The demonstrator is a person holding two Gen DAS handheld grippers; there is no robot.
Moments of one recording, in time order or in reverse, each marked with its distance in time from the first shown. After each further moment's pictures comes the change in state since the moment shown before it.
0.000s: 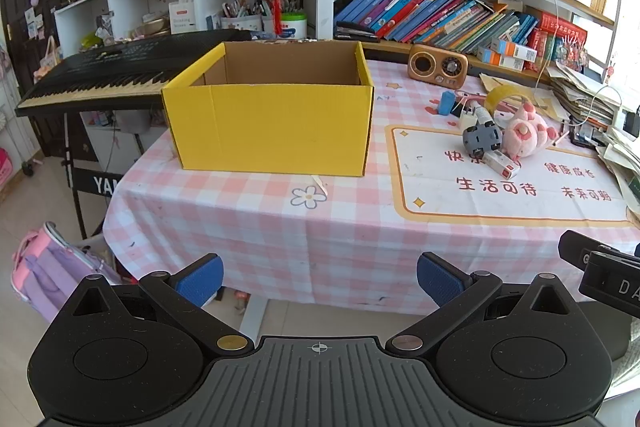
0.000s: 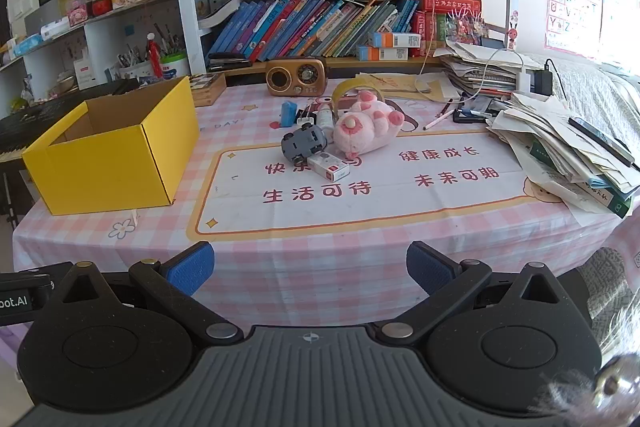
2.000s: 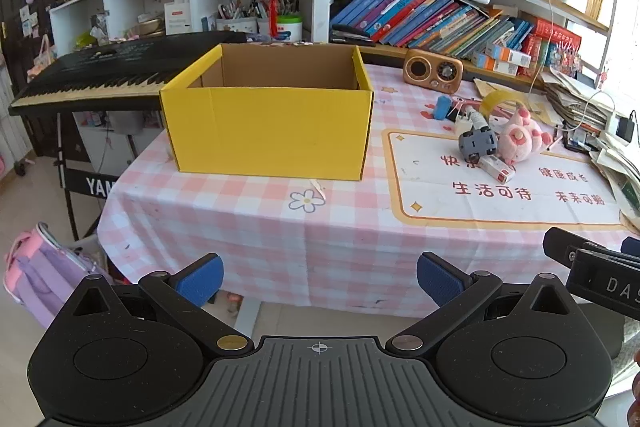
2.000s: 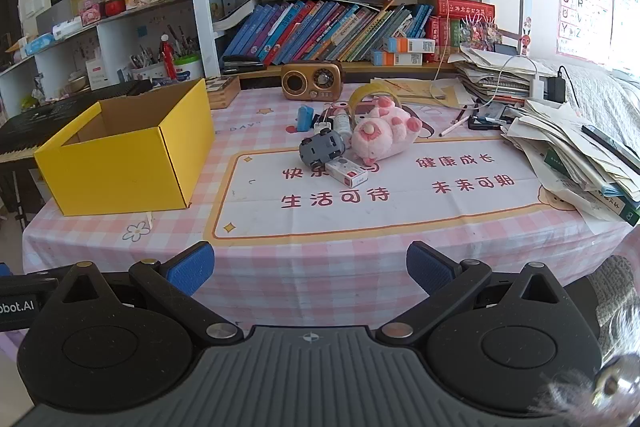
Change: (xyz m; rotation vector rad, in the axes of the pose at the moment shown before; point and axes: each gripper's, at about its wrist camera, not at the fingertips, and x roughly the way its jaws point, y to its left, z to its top) left arm 0.000 0.011 0.001 0.000 -0.010 -0.035; right arm 0.003 0.015 0.000 -0.018 -0.009 0.033
